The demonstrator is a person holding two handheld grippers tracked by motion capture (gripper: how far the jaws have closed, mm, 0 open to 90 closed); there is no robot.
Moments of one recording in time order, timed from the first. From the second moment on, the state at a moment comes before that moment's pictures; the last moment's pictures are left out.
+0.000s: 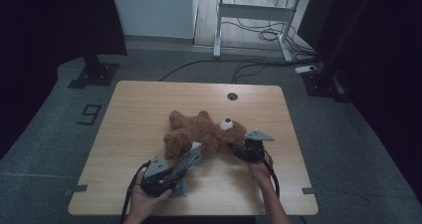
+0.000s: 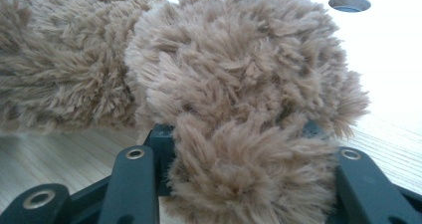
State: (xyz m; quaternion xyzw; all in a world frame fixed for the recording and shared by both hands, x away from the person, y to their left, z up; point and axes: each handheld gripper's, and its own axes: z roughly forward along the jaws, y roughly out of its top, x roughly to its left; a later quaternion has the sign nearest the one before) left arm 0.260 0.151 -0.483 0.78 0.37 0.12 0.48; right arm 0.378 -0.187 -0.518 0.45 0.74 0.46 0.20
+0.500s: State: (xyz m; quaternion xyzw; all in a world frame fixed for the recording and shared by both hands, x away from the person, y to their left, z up) left arm 0.252 0.187 -0.455 0.75 0.39 0.14 0.51; right arm 0.373 -0.190 -0.525 0.44 0.73 0.48 0.20
